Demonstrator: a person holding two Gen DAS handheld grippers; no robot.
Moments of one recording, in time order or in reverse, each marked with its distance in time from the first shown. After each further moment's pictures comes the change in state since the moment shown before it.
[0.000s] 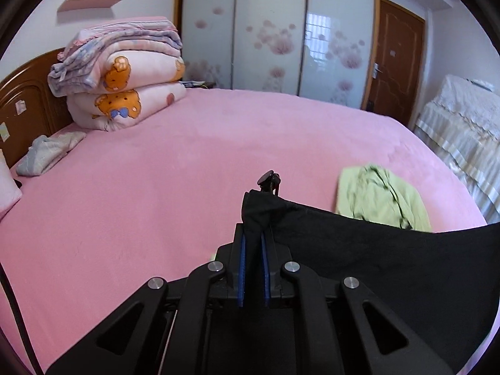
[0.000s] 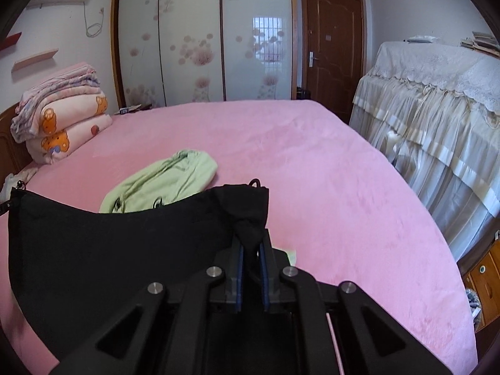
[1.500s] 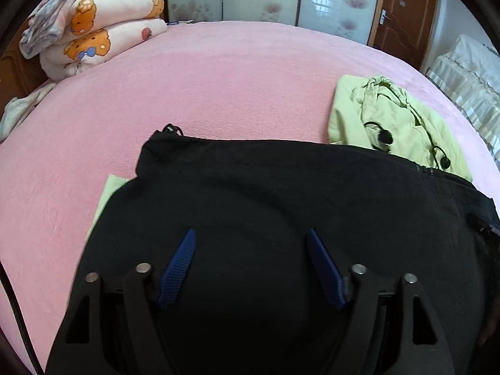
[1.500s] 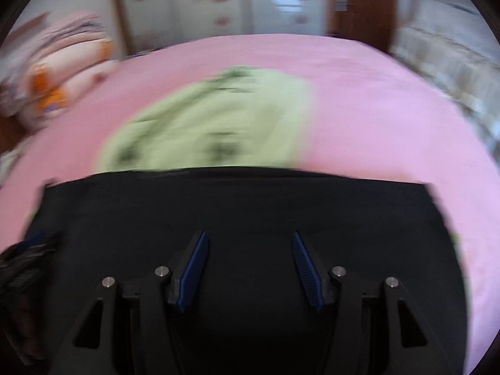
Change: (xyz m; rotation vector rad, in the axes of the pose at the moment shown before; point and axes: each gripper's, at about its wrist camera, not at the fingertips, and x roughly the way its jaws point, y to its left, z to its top) left arm 0.135 -0.082 -0.083 0.016 0.286 0.001; right arm 0.171 0.112 -0.031 0.019 0.289 -0.003
